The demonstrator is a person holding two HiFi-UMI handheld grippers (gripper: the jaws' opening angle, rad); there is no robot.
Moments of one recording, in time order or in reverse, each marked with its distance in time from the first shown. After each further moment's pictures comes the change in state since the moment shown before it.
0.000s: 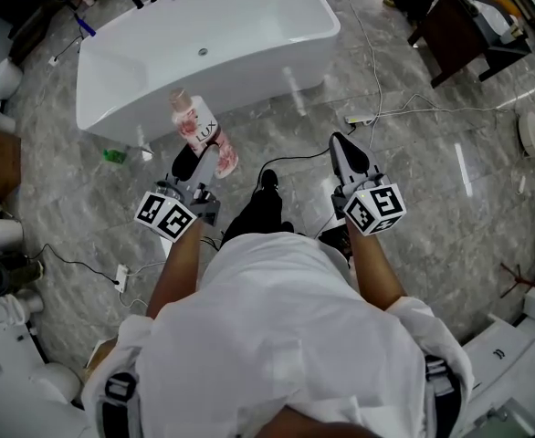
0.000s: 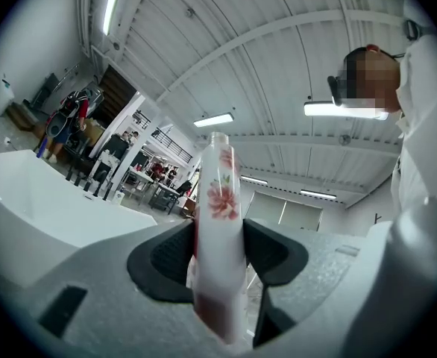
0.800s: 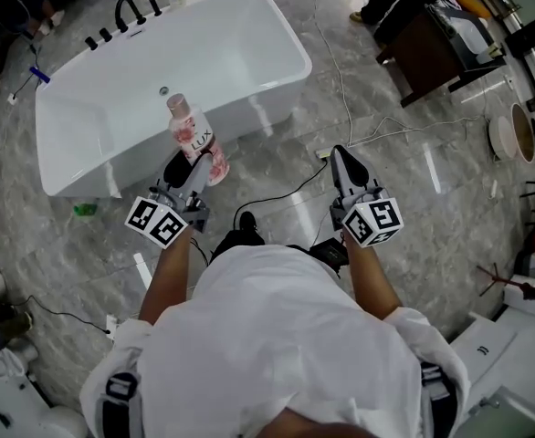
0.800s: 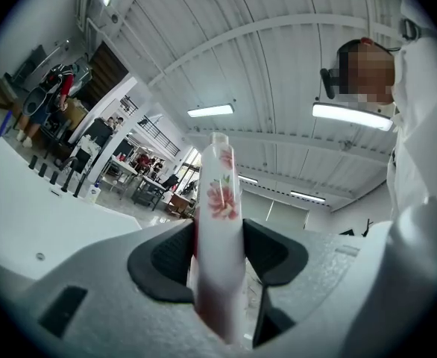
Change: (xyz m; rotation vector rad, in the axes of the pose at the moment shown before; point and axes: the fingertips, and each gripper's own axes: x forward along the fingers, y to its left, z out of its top) left arm 0.203 0.128 0.017 -0.032 0.027 -0.134; right arm 0.151 -0.139 0.039 -0.072 0.027 -0.152
